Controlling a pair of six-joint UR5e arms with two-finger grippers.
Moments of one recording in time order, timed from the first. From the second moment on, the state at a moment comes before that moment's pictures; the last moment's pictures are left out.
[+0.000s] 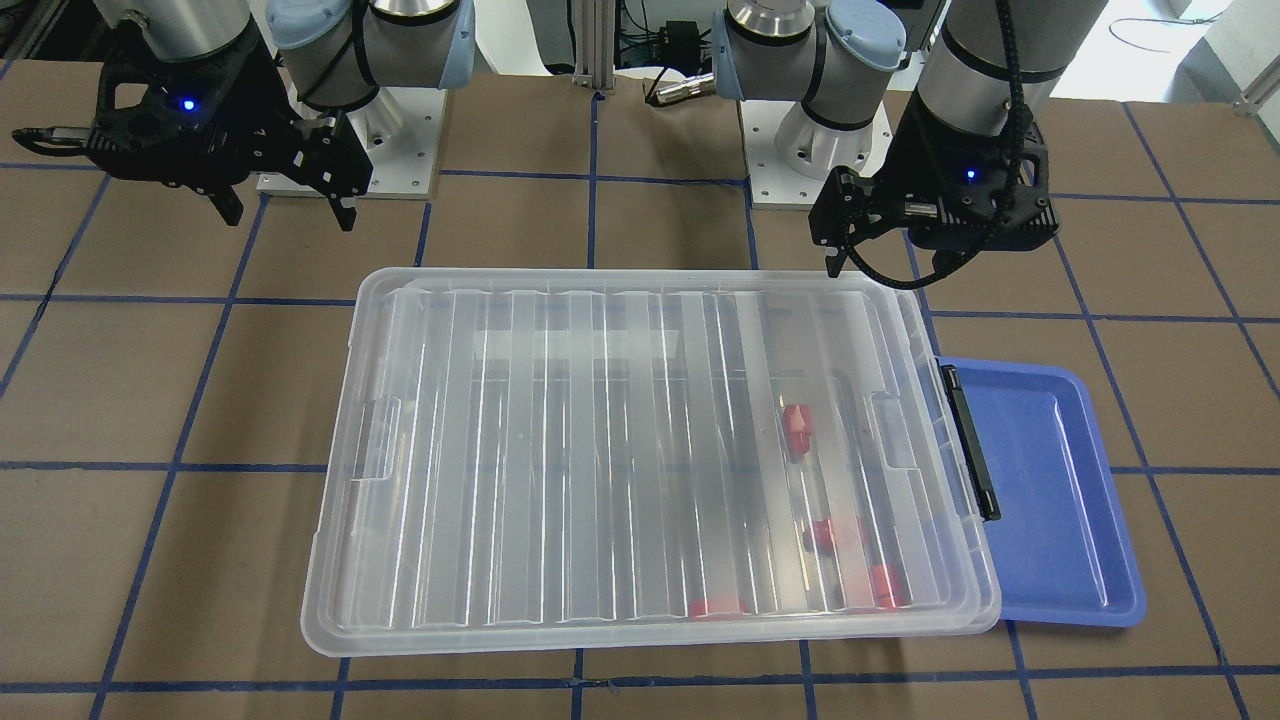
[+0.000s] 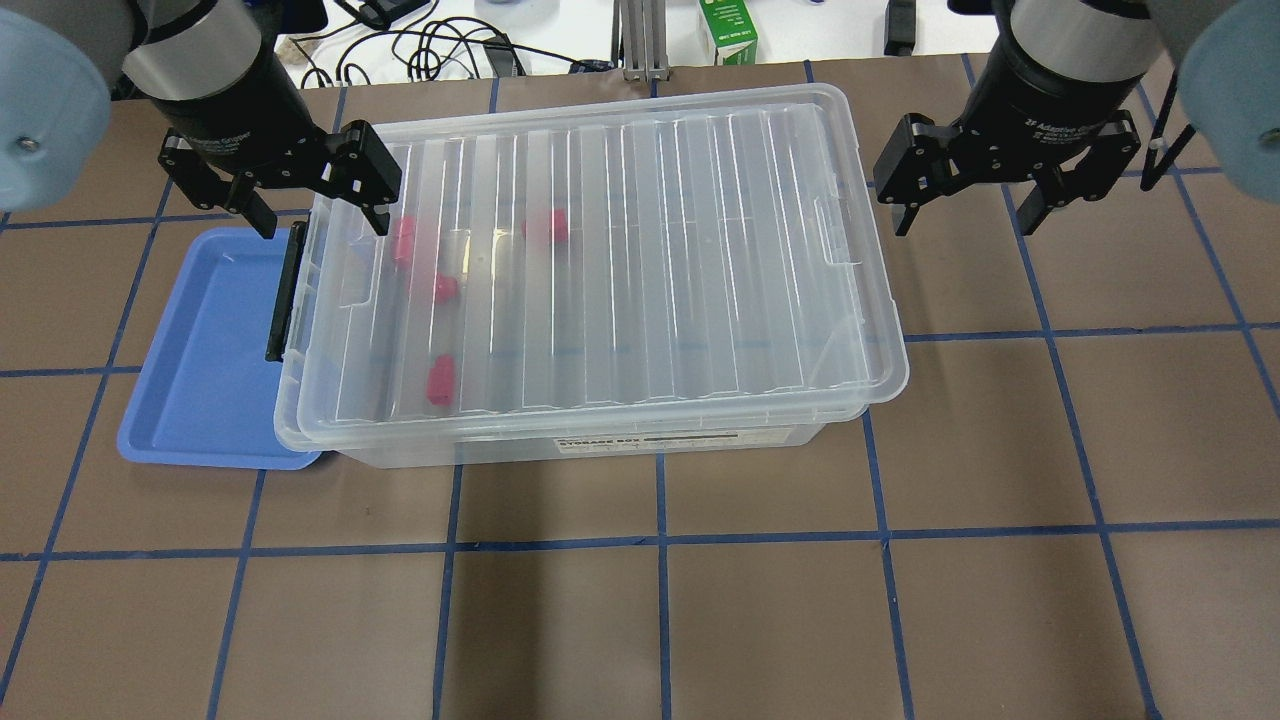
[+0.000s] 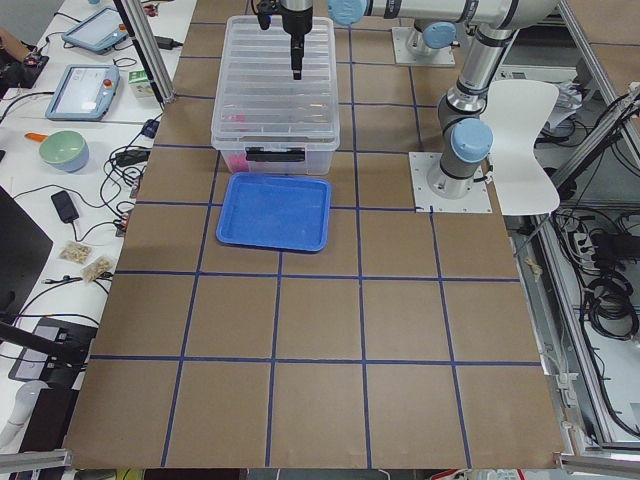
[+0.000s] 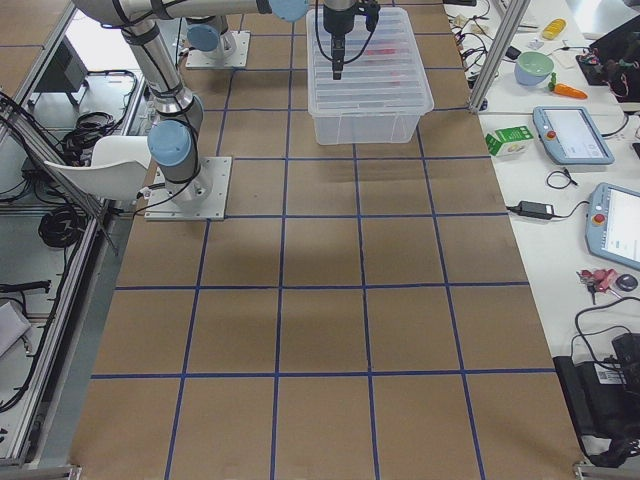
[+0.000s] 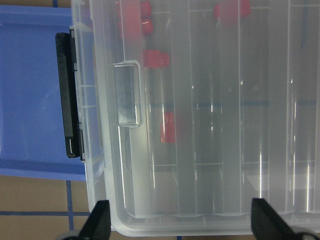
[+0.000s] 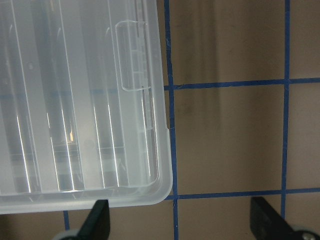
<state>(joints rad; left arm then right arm) -1.56 -1.60 -1.52 -1.58 1.60 0.01 1.57 -1.62 1.56 -1.53 -1.56 0.04</state>
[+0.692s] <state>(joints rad) -1.56 -1.60 -1.52 -1.58 1.60 0.01 1.57 -1.62 1.56 -1.54 -1.56 0.04</state>
